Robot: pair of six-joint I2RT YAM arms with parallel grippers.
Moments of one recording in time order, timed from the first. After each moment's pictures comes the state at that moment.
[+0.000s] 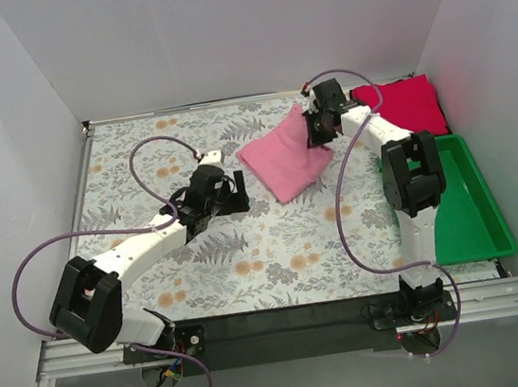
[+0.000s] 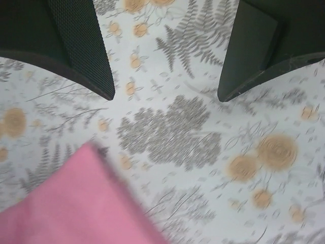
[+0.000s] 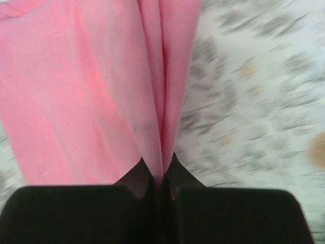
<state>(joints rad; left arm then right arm) -0.65 1.42 0.89 -0.13 -0.17 -0.45 0.31 2.07 1.61 -0.47 -0.18 0.16</state>
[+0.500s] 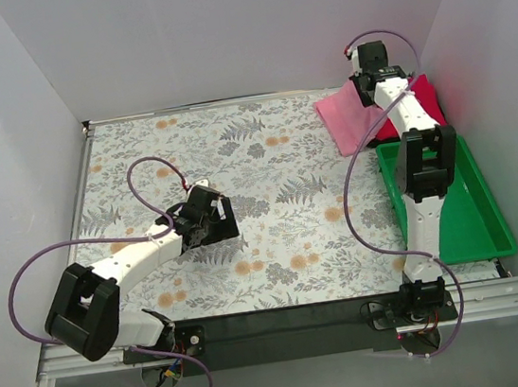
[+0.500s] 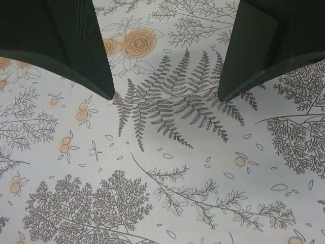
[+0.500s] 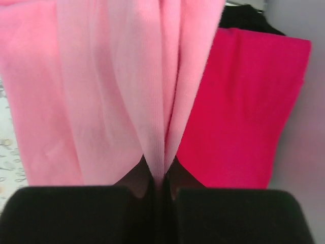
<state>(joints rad) -0.60 1.35 0.74 -0.37 -0.16 -0.65 0.09 2.23 2.07 -0.64 0.23 -0.27</state>
